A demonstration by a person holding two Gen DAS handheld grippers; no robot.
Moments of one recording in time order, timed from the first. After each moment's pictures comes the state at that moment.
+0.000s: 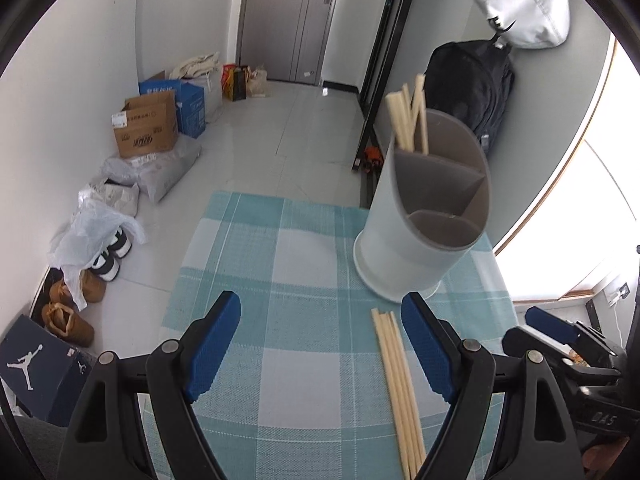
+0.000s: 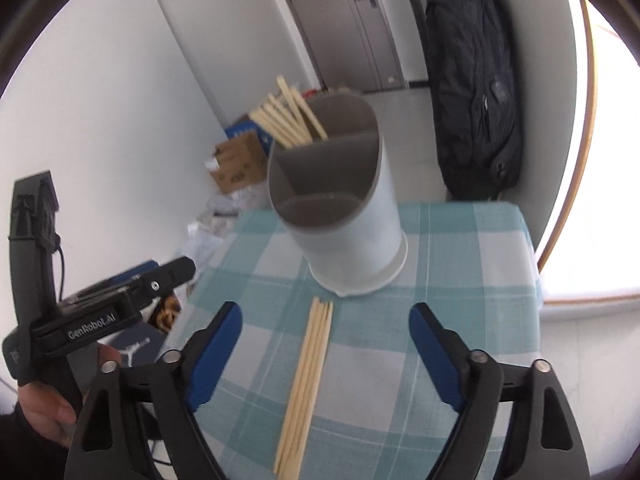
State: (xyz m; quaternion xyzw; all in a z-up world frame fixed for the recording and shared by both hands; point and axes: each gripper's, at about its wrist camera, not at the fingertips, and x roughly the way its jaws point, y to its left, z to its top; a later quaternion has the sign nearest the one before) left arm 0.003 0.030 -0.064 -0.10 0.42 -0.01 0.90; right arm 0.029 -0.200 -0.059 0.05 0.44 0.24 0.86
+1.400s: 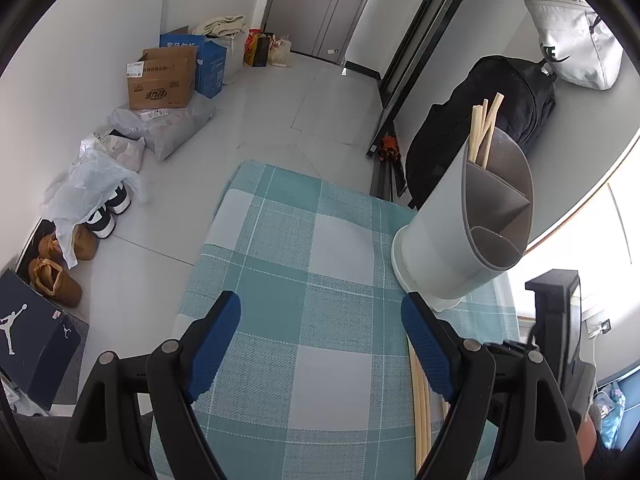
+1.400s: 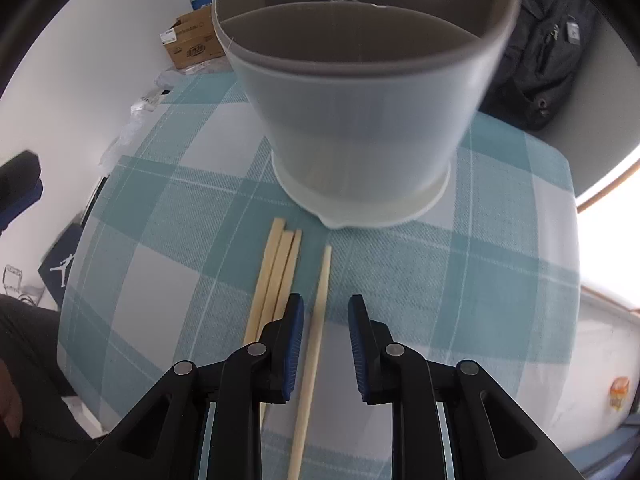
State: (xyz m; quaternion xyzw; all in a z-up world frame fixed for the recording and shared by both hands) left arm 0.016 0.075 -0.076 -0.17 0.45 -0.01 0.88; right arm 0.081 -0.136 -0.138 -0.11 0.58 0.18 0.78
